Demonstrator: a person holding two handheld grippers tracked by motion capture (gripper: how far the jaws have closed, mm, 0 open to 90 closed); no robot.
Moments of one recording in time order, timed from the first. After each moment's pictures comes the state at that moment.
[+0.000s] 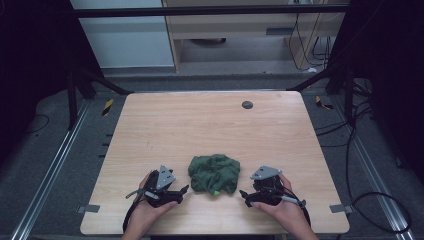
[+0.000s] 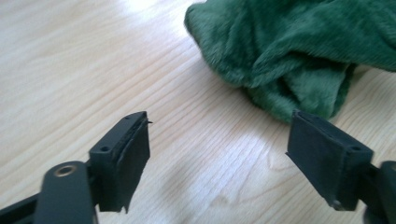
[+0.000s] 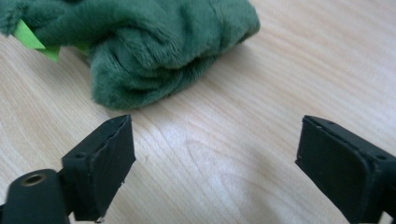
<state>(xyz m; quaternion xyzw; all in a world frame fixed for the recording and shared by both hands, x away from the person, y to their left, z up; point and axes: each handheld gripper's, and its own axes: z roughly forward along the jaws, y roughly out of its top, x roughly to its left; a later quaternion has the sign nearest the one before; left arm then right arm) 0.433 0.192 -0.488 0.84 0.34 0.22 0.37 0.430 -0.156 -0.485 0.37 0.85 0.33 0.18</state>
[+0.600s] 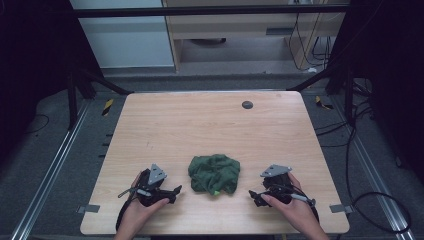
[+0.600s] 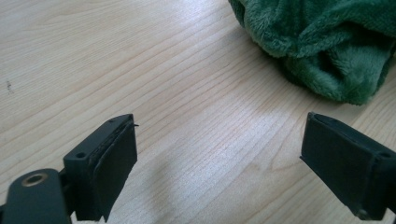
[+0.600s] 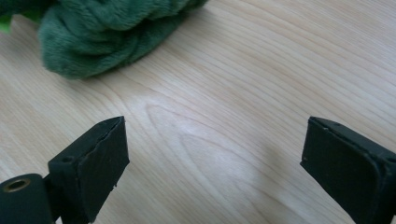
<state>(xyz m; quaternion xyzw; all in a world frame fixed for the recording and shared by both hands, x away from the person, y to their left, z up) 0.438 0.214 -0.489 0.83 0.38 0.20 0.35 0.434 -0.184 -0.487 0.41 0.84 0.31 0.17</state>
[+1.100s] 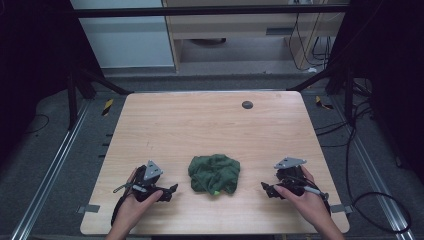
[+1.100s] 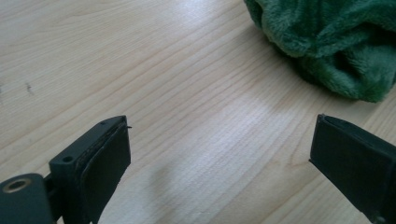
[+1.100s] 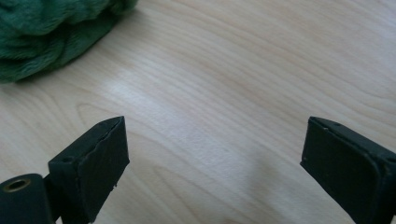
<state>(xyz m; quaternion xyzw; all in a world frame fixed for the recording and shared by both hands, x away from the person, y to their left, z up) 0.449 0.226 -0.481 0.84 0.38 0.20 0.35 0.451 -0.220 -0.478 0.43 0.83 0.30 0.18</state>
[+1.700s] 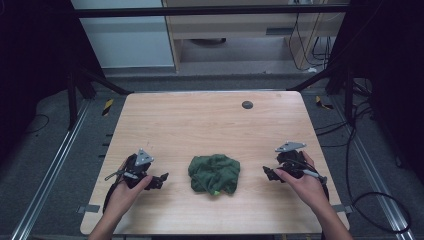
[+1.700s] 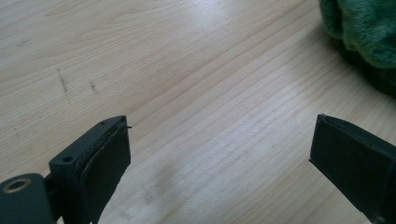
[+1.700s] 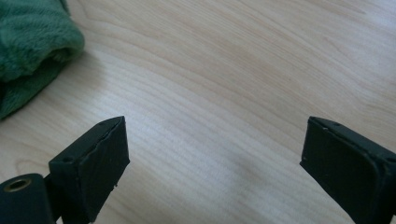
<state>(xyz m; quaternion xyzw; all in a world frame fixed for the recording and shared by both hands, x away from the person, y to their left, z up) 0.482 0.254 -0.473 0.84 0.39 0.20 0.32 0.492 -0.225 -0.465 0.45 0.82 0.29 0.21</state>
